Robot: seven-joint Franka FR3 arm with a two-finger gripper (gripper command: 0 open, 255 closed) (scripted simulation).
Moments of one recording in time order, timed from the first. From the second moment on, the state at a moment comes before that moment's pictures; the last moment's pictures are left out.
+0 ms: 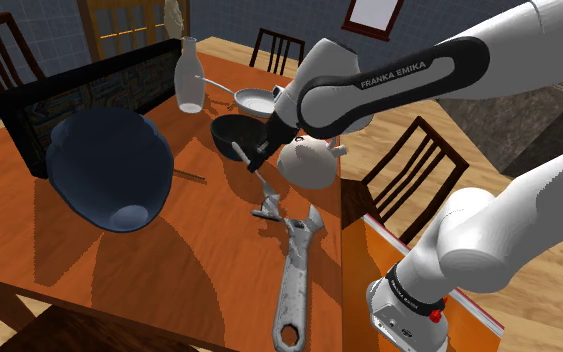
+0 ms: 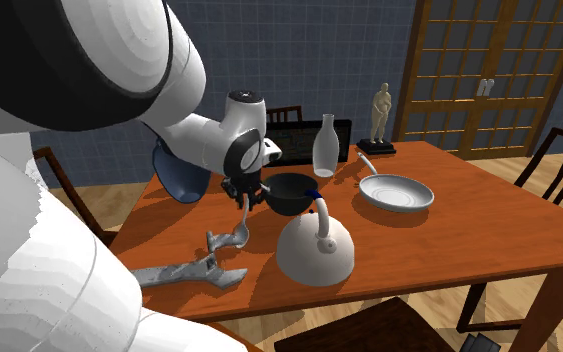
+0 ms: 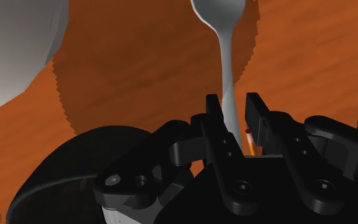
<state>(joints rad) 0.28 -0.32 0.11 -2.60 0.33 2.58 -0.24</state>
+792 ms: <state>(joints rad) 0.25 -0.41 0.11 -2.51 0.28 2.40 -0.19</state>
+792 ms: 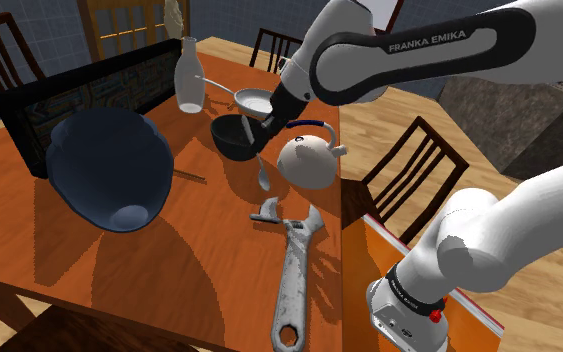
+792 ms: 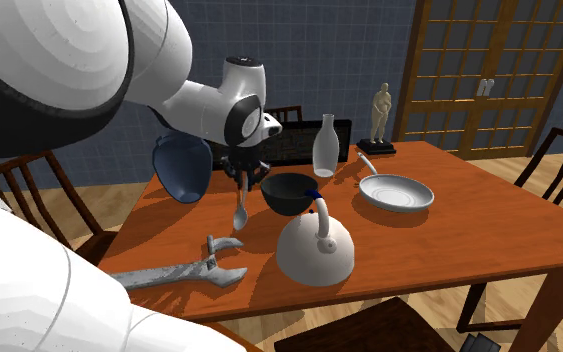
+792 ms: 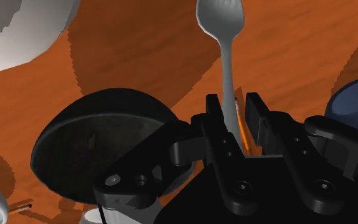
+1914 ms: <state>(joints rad) 0.20 -0.17 0.04 -2.13 0.24 2.25 -0.26</state>
